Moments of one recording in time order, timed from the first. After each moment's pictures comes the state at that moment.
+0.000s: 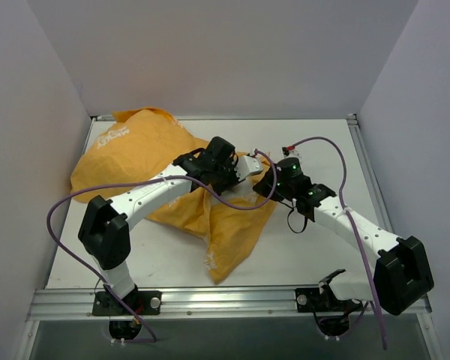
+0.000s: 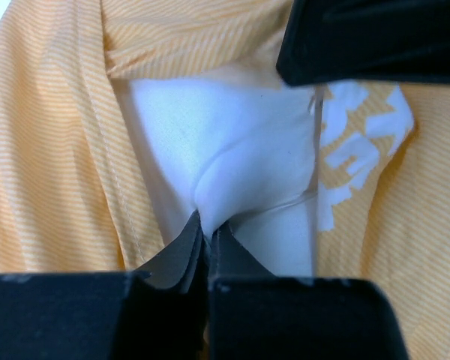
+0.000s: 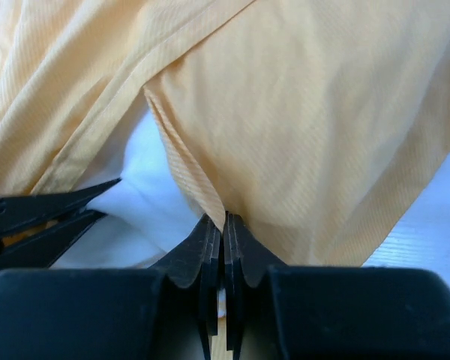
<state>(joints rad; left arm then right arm) -0.78 1.76 1.52 -0.63 0.14 0.48 0.53 1.27 0.83 -0.21 0.00 0.80</state>
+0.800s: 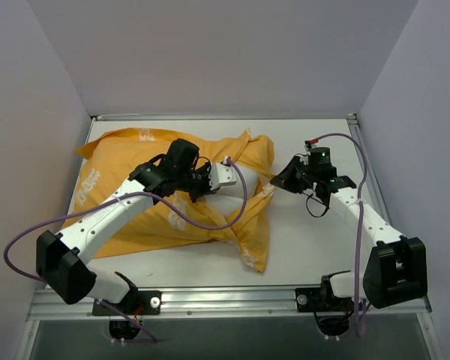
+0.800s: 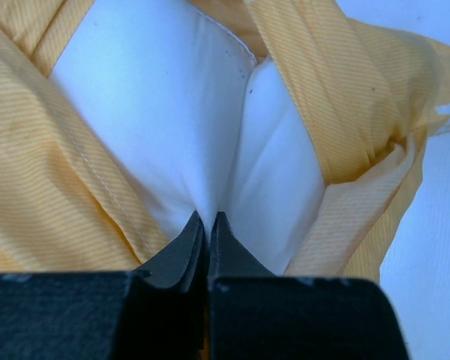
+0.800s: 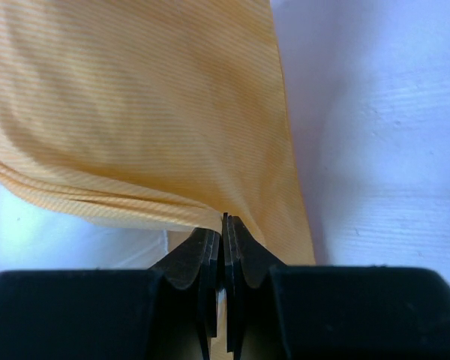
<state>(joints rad) -0.68 1.42 1.31 -0.69 0.38 0.65 0.20 1.29 0.83 -0.27 -0.31 0.72</state>
